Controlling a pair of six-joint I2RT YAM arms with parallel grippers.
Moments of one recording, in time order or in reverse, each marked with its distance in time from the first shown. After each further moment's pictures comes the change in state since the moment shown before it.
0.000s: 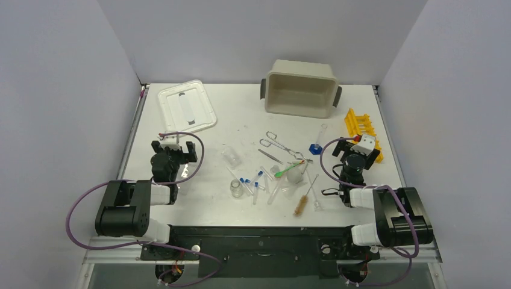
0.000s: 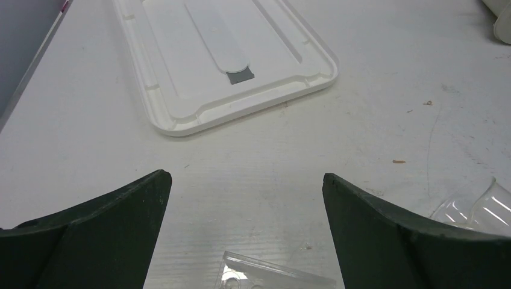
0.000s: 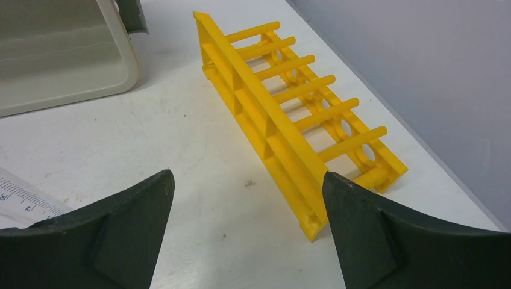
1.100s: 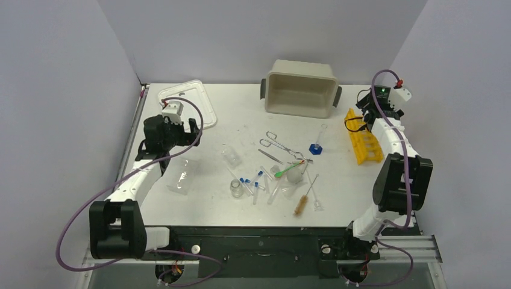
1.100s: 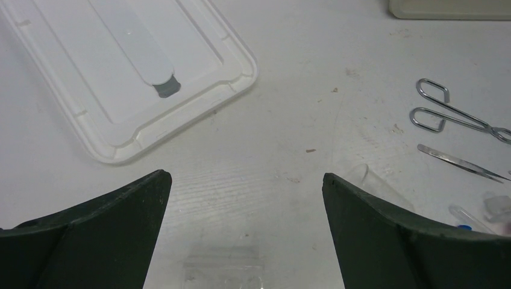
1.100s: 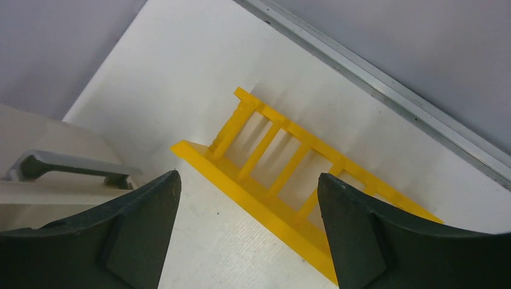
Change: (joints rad) left arm 0.000 -0.163 0.488 -0.905 0.215 -0.005; right arm -0.221 0.272 1.051 -1.270 -0.042 0.565
